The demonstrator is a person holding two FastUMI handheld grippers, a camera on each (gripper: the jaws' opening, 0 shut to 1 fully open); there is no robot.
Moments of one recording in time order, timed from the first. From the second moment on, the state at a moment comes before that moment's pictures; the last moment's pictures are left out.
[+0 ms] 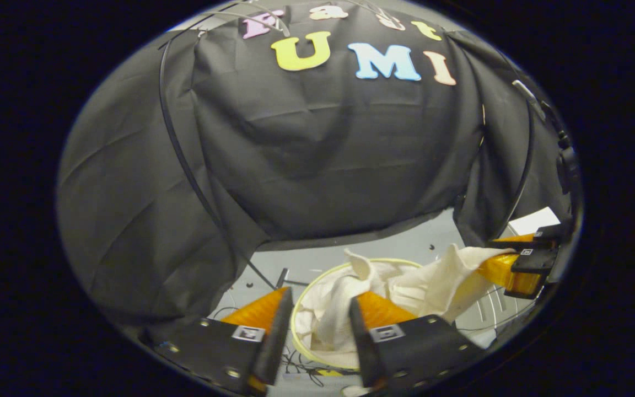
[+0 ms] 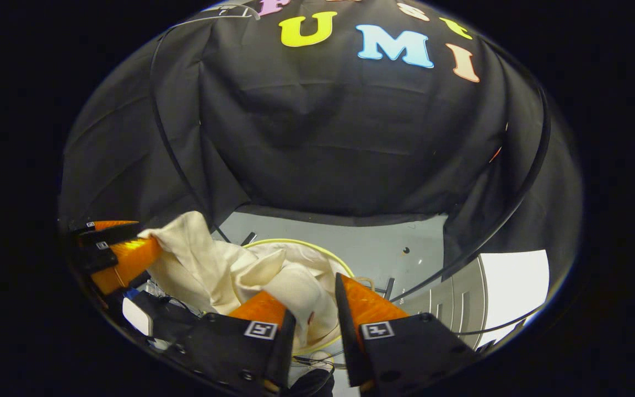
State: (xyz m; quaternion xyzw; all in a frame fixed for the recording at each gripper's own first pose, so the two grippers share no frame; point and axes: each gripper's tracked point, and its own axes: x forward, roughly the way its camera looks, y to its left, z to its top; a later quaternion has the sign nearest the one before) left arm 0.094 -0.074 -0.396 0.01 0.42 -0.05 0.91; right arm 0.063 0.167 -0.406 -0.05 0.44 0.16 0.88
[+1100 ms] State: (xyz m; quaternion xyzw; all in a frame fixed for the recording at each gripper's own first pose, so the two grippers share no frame) left arm 0.118 -0.030 -0.101 0.00 0.16 -0.07 0.98; right arm 0.066 0.121 -0.136 -0.02 0.19 0.08 0.98
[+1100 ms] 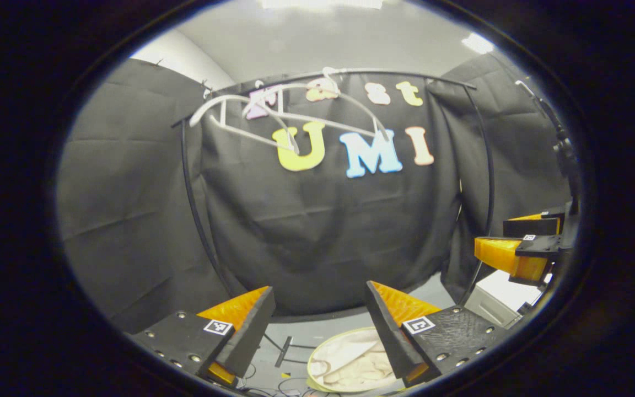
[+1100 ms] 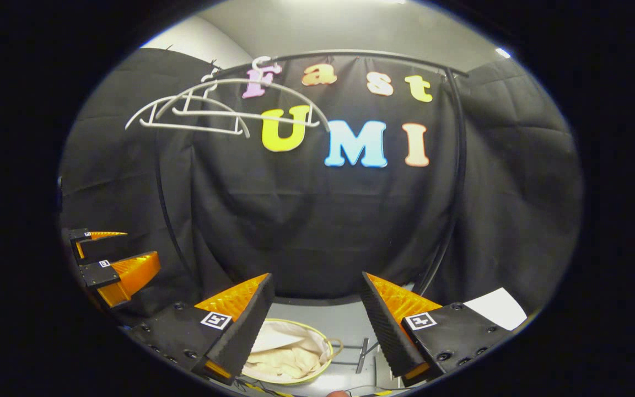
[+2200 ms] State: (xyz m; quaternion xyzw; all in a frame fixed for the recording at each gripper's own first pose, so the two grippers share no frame) left arm 0.054 -0.003 0.067 -0.01 0.02 -0.03 1.00; right arm -0.010 0.045 -0.004 -0.01 0.03 0.06 1.00
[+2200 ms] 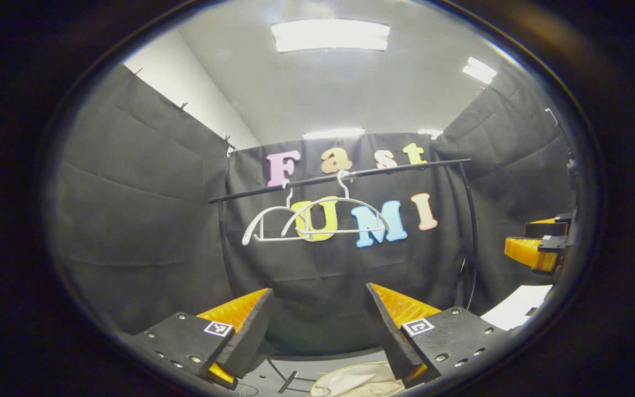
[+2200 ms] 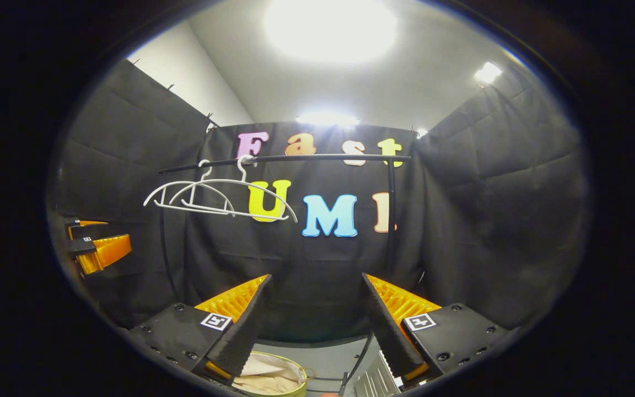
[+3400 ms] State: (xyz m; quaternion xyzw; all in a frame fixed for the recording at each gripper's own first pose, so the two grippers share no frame) left arm 0.038 -0.006 0.088 -0.01 -0.01 -0.01 1.00; right arm -0.009 0.017 0.008 -0.01 0.02 0.04 1.00
